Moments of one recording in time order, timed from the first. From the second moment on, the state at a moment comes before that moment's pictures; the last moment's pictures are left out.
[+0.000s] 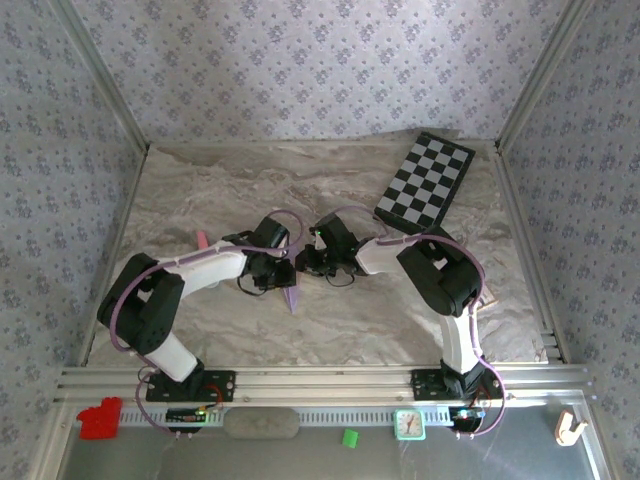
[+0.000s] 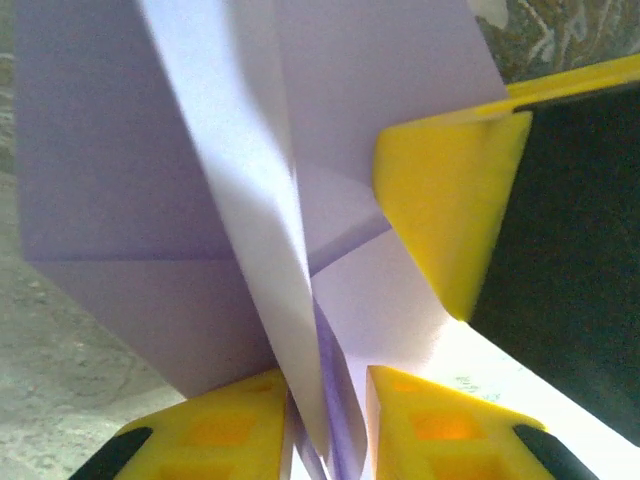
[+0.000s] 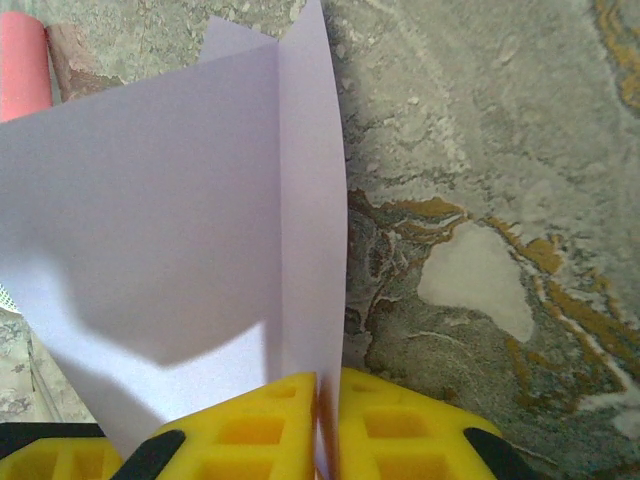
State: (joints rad) left arm -0.62 1.60 0.89 -0.51 0.21 -0.66; right arm 0.74 1.99 1.06 0.12 -0.42 0.86
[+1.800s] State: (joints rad) left arm -0.61 2.22 1.77 -0.91 -0.22 -0.52; right arm 0.49 1.17 0.71 -0.26 0.11 0.72
